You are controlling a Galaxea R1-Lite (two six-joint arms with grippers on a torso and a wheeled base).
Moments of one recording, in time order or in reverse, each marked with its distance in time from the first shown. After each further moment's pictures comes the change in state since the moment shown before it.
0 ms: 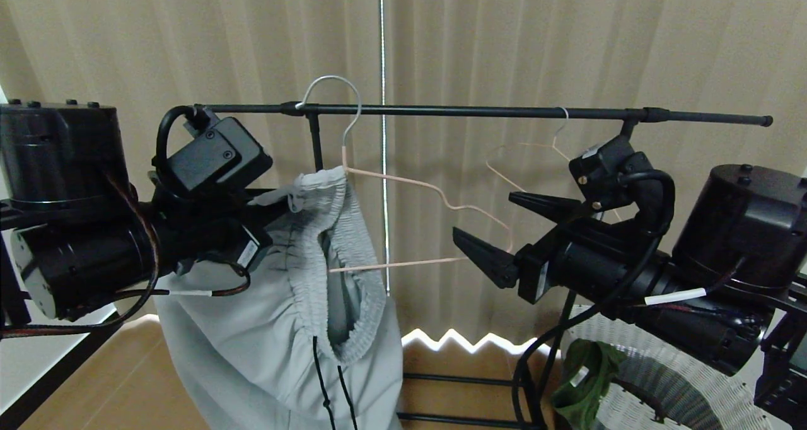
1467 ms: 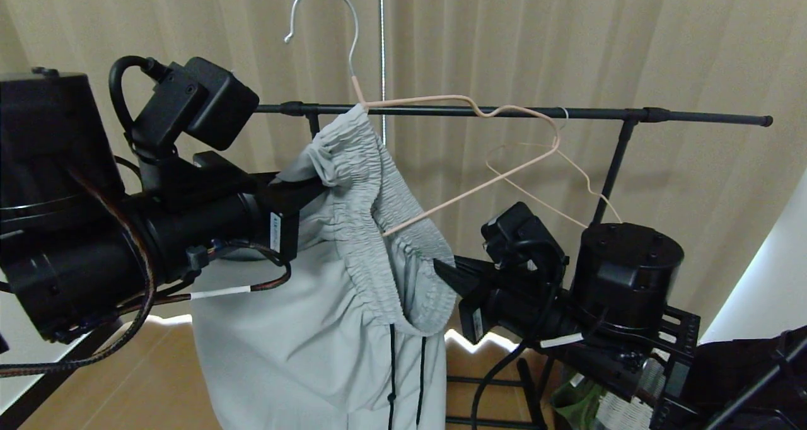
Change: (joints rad) left arm -0.192 -0.045 -0.011 -0.083 0.057 -0.392; right arm 0.077 0.217 0.011 -0.116 -0.044 -0.005
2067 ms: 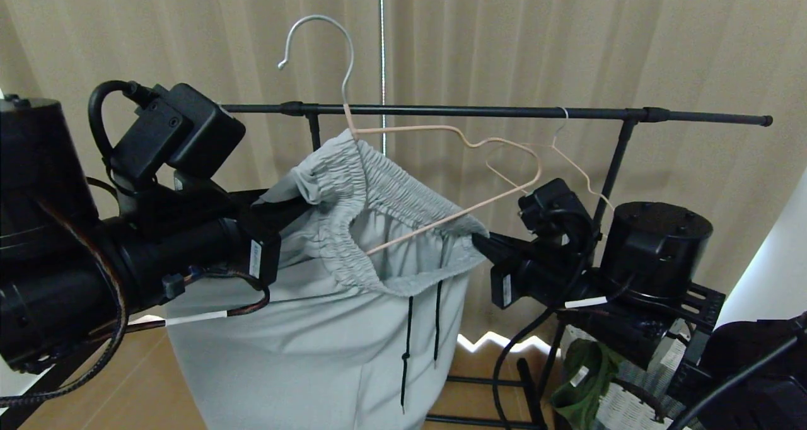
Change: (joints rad) left arm 0.020 -0.050 0.077 0.001 0.003 0.074; right arm -0.132 -0.033 0.002 0.000 -0.041 -0.002
